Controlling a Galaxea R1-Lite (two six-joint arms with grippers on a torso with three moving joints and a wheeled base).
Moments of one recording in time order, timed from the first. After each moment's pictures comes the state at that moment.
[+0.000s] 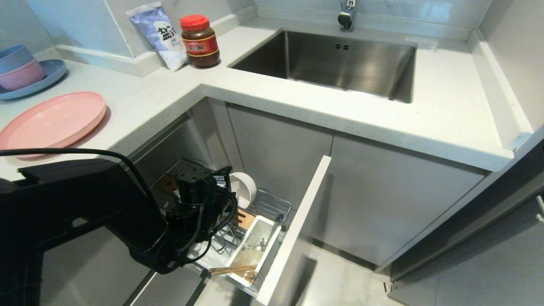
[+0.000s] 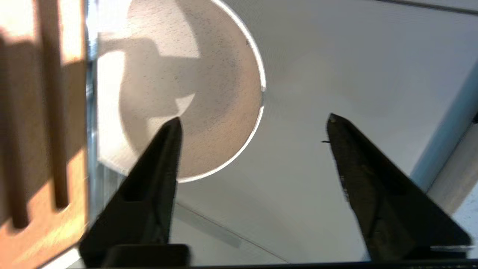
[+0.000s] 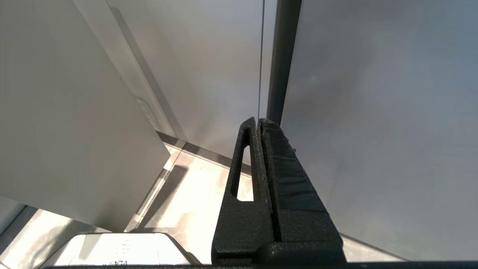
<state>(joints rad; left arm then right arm) -0.44 2.11 -0.76 -1.19 0.33 -1.61 0.00 0.00 0.00 0.00 0.00 0.03</state>
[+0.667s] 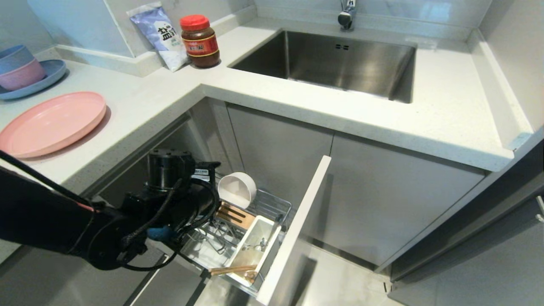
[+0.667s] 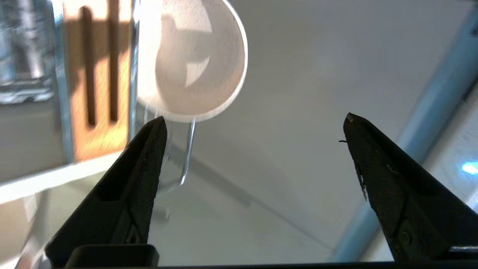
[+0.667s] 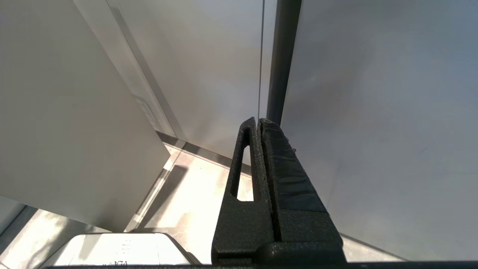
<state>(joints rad) -0.47 1.77 -0.75 -0.67 0.34 -1.61 0.00 0.00 0.00 0.00 0.00 0.03</state>
